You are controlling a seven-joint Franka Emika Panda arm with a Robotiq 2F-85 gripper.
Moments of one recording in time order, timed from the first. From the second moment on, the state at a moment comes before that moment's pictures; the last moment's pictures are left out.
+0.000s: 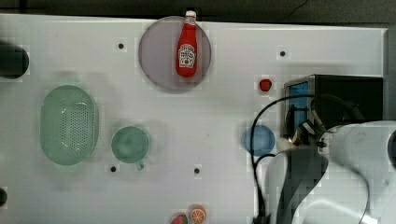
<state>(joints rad) -0.06 -0.09 -0.42 -2.12 -0.11 0.39 -0.21</state>
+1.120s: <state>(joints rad) -0.10 0.28 -0.59 -1.87 0.05 0.50 -0.74</state>
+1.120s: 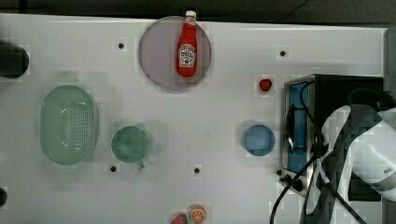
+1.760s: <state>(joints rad) -0.10 0.15 -0.56 -1.85 0.04 0.33 -0.78</state>
